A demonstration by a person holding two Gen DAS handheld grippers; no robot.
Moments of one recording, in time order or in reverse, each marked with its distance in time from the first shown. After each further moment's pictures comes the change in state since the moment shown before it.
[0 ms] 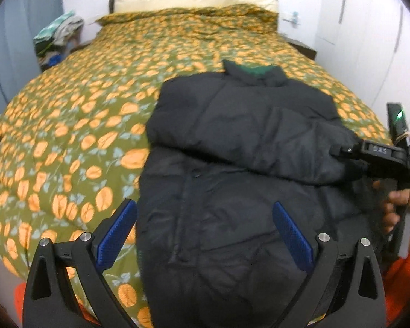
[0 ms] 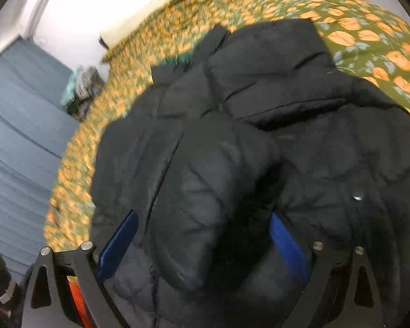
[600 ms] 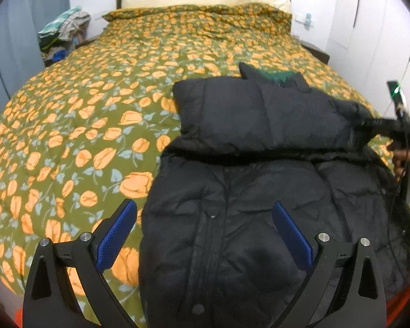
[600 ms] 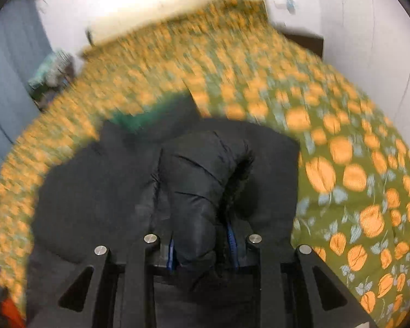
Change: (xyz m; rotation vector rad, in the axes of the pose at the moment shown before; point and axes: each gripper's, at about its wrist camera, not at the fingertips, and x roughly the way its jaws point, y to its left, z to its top) left arm 0.051 0.015 0.043 -0.016 0.006 0.020; right arm 0.012 -0.029 0.139 -0.209 -0.110 -0.310
